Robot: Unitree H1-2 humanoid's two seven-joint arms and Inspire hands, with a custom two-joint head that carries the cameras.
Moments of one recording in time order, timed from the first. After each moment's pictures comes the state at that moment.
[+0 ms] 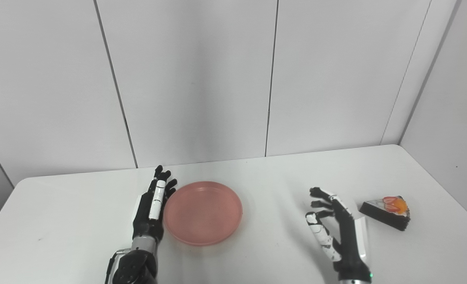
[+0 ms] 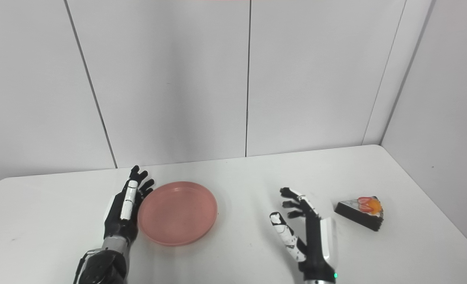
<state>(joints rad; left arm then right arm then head) -0.69 0.00 0.09 0.78 -0.14 -0.26 -0.06 -0.15 -0.05 -0.04 -0.04 -0.56 -0.25 -0.39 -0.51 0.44</state>
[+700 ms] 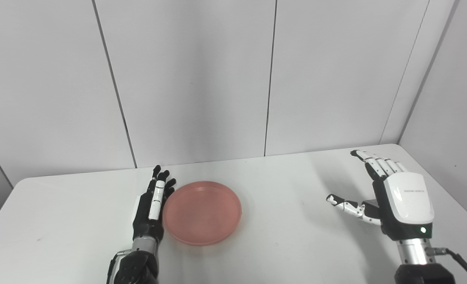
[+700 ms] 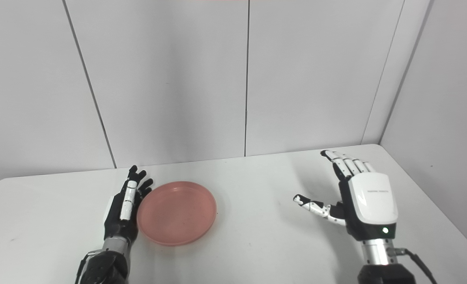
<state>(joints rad) -0.68 -0.02 0.10 0.79 -0.14 -0.28 -0.05 -0.24 -0.39 -0.08 -0.06 -1.00 0.04 -0.30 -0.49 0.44</state>
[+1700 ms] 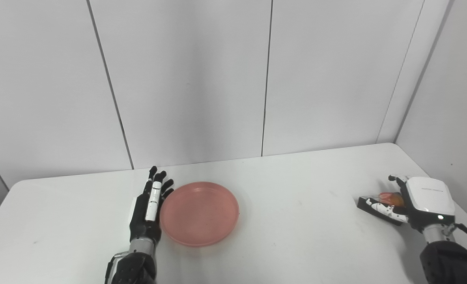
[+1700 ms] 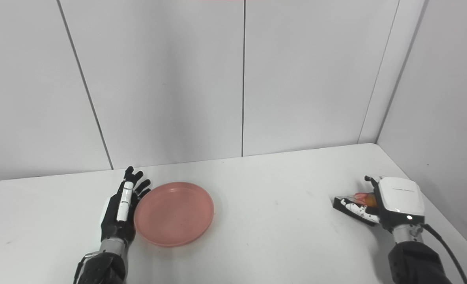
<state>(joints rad) -0.68 -0.02 0.11 0.78 -0.15 -0.28 -0.05 -0.39 -0.59 0.04 0.46 -0.91 0.18 -0.28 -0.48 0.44</state>
